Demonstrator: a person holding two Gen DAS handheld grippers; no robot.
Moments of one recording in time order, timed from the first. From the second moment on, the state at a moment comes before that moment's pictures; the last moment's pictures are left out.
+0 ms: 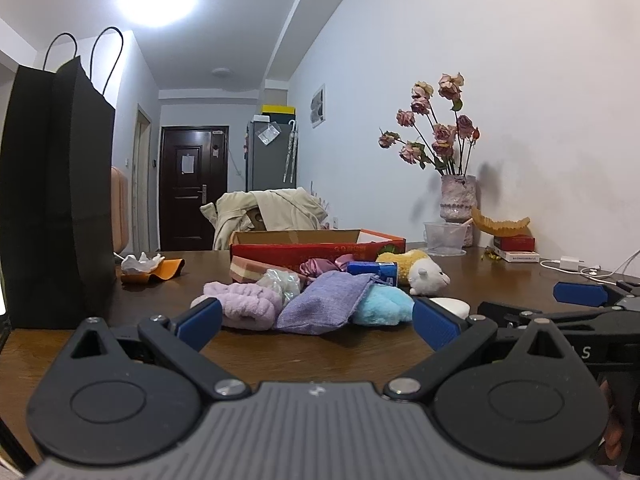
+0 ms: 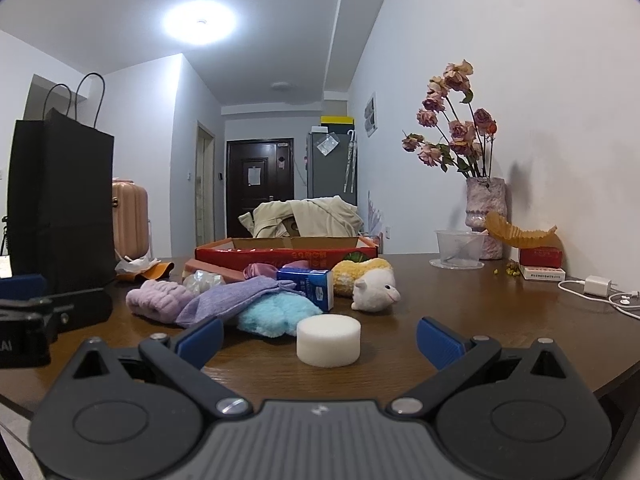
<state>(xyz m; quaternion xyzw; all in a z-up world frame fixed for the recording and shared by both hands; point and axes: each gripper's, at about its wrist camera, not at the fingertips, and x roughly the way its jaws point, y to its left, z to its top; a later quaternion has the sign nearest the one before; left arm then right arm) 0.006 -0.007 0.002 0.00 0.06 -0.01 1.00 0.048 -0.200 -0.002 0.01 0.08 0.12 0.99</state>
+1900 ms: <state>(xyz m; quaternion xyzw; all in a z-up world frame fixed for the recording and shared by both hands) 0.016 -0.004 -0.009 -0.01 0.07 0.01 1.00 0.061 -0.206 -0.004 0.03 0.08 0.07 0.99</state>
